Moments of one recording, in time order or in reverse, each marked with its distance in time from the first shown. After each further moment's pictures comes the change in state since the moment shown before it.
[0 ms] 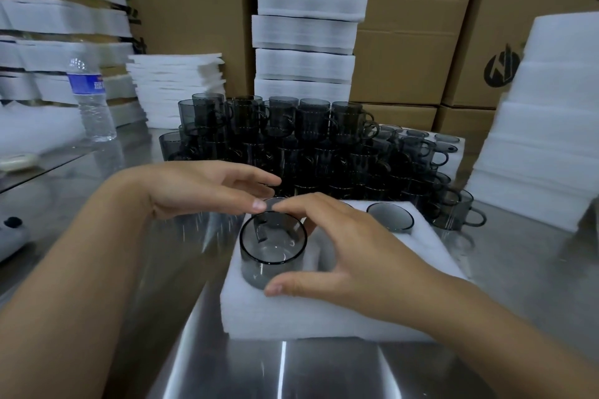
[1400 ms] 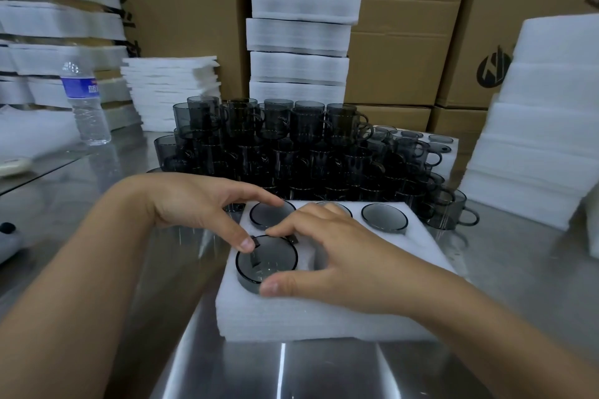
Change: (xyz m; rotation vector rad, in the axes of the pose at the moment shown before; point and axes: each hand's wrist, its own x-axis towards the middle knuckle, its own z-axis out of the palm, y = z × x) left_hand 0.005 -0.001 0.005 0.146 -0.128 -0.026; right_hand 0.006 -0.001 -0.002 -0.028 -0.138 0.149
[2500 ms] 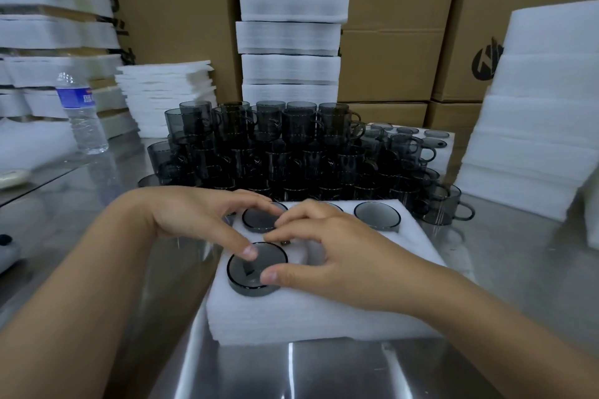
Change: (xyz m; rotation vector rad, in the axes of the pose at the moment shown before) left_hand 0.006 0.003 0.006 0.078 -0.014 0.019; right_hand -0.001 0.015 0.001 0.060 0.091 -0.082
